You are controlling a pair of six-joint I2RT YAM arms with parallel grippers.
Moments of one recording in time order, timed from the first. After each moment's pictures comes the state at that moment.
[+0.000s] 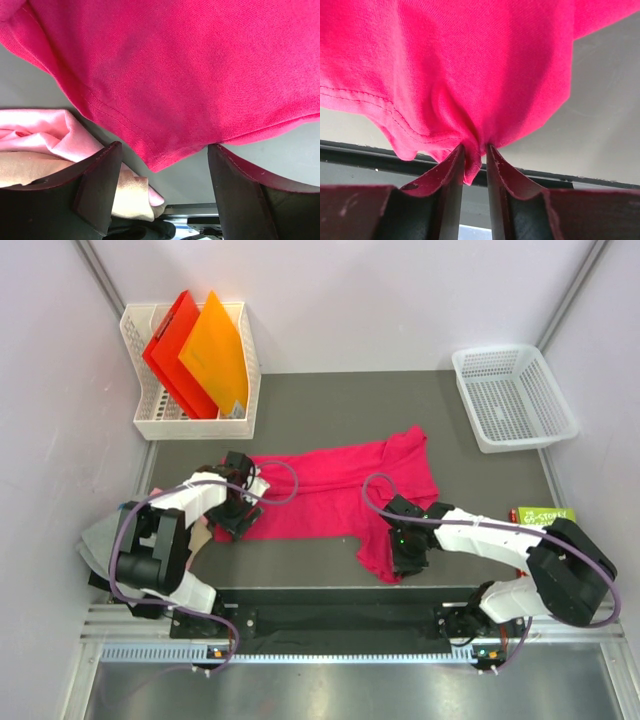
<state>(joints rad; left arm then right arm) -0.21 1.53 0.84 -0.76 -0.17 0.40 0.83 1.36 0.66 -0.69 -0.04 0.80</state>
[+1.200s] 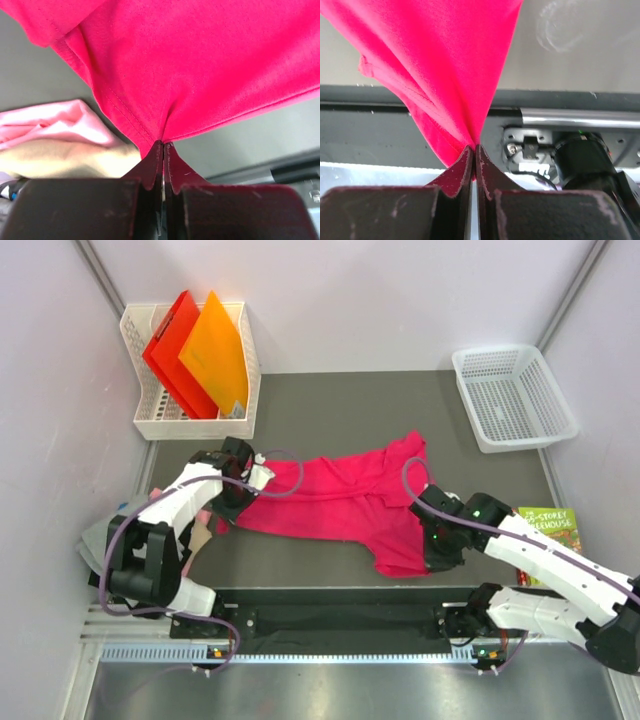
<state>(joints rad) -0.23 1.47 0.98 -0.94 -0.08 0.44 0.83 1.02 0.87 -1.23 0.09 0.84</state>
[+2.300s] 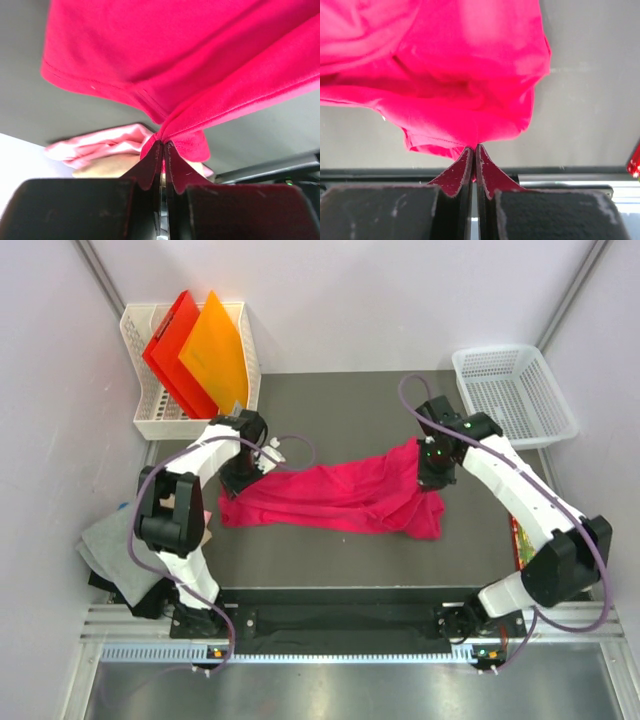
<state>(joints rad) -0.24 1.79 1.35 -1.12 -0.13 0.62 0.45 1.43 1.38 -1.18 0.11 0.53</state>
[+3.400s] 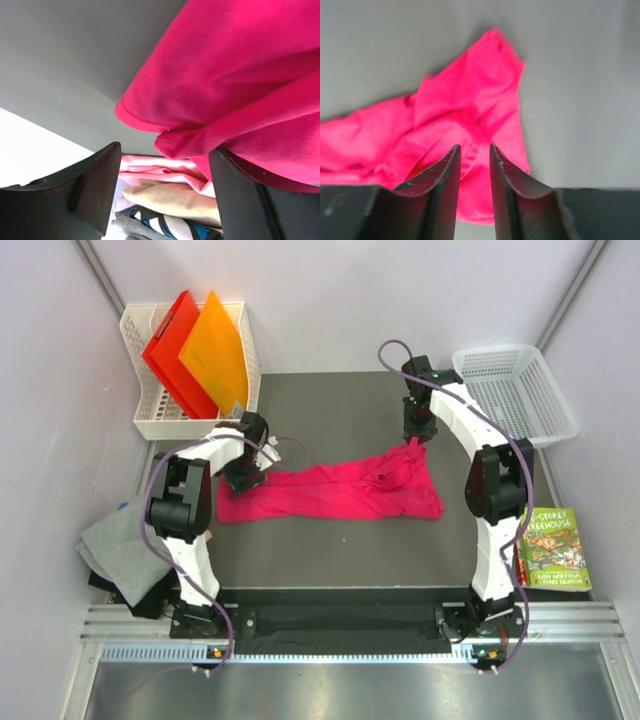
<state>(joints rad) -0.21 1.93 1.33 -0.85 -0.34 0.73 0.30 2.07 1.90 -1.04 0.15 0.35</state>
